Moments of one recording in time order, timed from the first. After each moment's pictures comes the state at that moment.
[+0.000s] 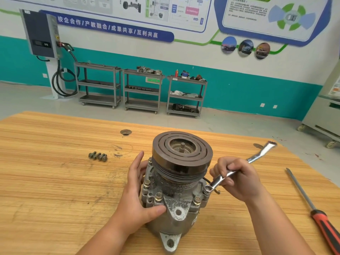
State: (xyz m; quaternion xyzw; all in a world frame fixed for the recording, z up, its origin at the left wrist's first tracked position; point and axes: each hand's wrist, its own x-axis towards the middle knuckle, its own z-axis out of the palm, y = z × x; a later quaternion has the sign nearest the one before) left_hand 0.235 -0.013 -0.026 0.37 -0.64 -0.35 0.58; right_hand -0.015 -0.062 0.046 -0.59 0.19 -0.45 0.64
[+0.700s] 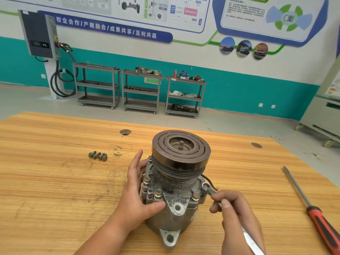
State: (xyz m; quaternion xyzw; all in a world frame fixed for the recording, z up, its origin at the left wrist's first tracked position) left_hand 0.235 -0.012 -0.026 0.37 -0.63 -0.35 0.58; right_hand 0.052 0.066 0.022 -0.52 0.50 -0.65 0.25
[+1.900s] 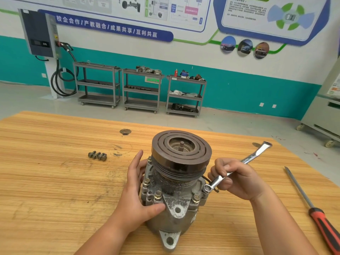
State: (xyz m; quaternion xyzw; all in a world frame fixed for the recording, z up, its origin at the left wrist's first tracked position) left_hand 0.234 -0.013 -0.026 0.36 -0.64 -0.35 0.58; right_hand -0.029 -0.068 0.045 -0.57 0.21 -0.35 0.71
